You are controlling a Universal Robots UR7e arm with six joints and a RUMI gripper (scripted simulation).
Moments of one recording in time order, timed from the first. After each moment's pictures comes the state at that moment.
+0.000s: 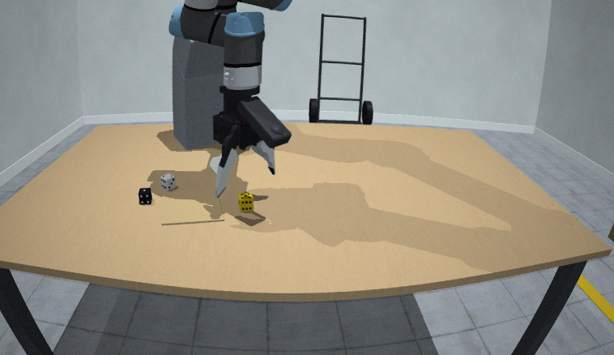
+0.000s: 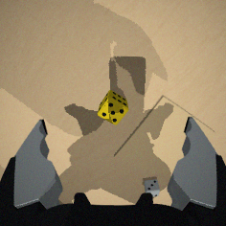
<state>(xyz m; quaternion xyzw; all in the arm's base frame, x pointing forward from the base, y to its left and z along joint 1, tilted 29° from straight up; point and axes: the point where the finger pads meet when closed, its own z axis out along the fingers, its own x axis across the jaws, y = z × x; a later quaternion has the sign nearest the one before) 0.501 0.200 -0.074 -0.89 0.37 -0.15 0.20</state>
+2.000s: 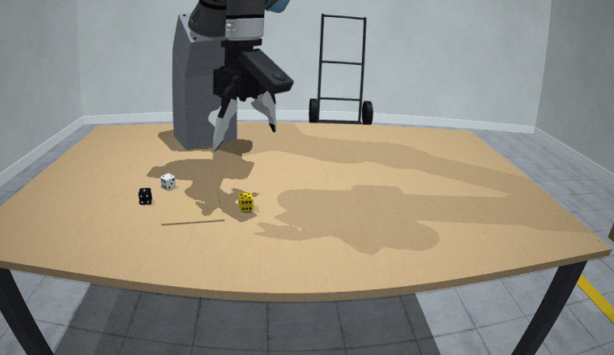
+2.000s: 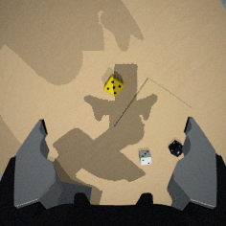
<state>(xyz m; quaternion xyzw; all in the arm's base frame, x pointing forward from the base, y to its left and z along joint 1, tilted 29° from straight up) 0.460 0.176 0.011 -0.89 0.37 -0.15 0.20</state>
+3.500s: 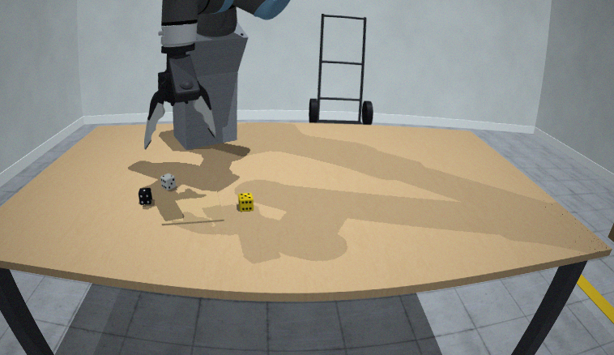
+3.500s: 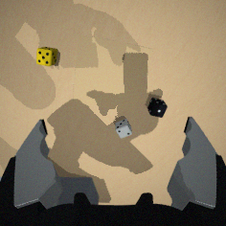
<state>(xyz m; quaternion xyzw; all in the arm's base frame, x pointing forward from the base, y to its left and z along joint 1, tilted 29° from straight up) 0.471 0.039 -0.027 -0.83 0.51 -0.11 0.21</state>
